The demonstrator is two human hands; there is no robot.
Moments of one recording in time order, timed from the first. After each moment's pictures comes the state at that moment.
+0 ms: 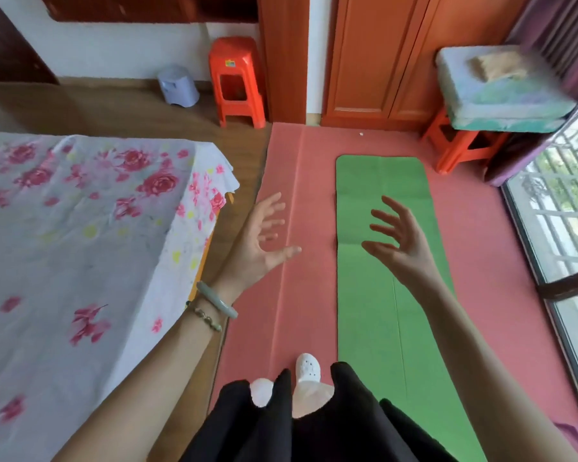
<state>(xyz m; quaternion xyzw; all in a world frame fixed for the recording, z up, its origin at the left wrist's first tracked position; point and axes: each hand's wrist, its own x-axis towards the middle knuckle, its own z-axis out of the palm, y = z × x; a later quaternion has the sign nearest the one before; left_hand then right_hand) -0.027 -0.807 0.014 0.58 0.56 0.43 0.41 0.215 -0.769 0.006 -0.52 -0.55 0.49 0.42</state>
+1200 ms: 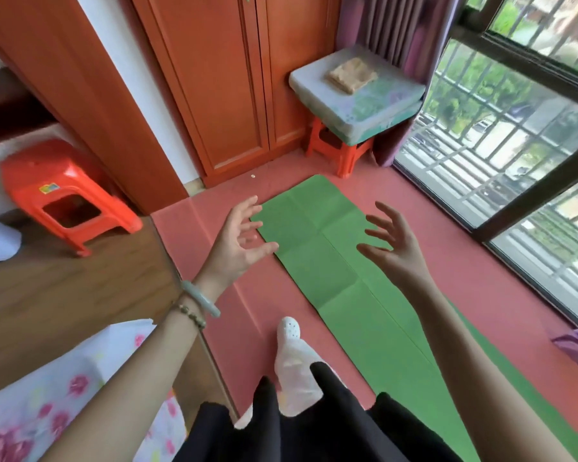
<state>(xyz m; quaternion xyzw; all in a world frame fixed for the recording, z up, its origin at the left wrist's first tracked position) -0.090 -0.234 -0.001 0.70 0.37 0.28 0.54 0.140 -0.377 0.003 -0.71 -0.35 0.31 0.53</state>
